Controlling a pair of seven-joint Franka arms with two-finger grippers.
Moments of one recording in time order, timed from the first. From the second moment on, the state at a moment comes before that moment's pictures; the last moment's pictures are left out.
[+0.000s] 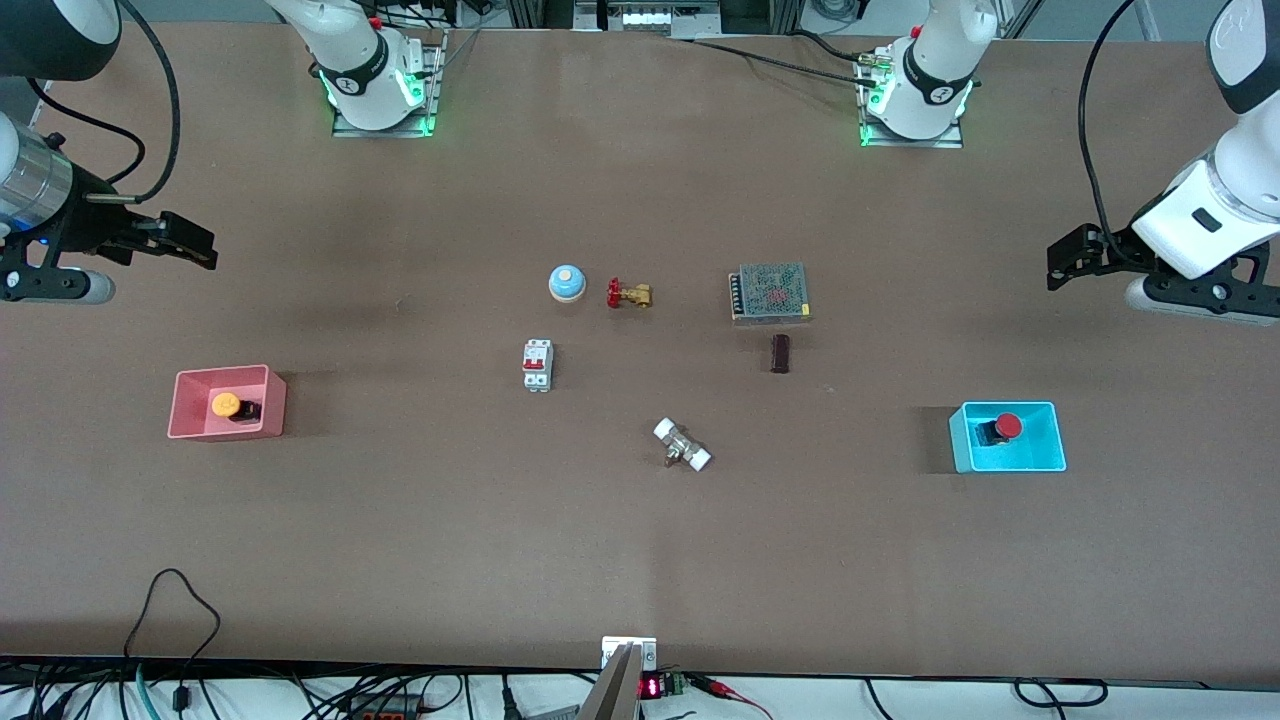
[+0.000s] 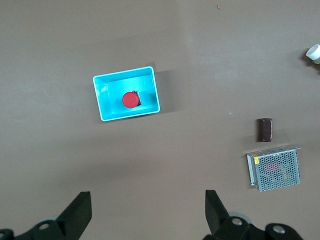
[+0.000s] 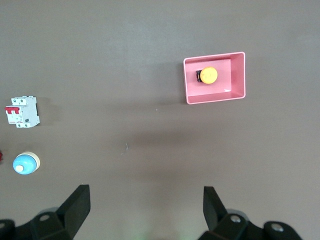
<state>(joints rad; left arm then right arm) -0.03 0.01 0.00 -1.74 0.02 1.74 0.10 -0.05 0.07 0.10 -1.59 -0.04 1.55 0.08</state>
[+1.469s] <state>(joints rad) -0.03 0.01 0.00 -1.74 0.02 1.74 0.10 -0.05 0.09 0.10 -1.59 -0.04 1.55 0.08</state>
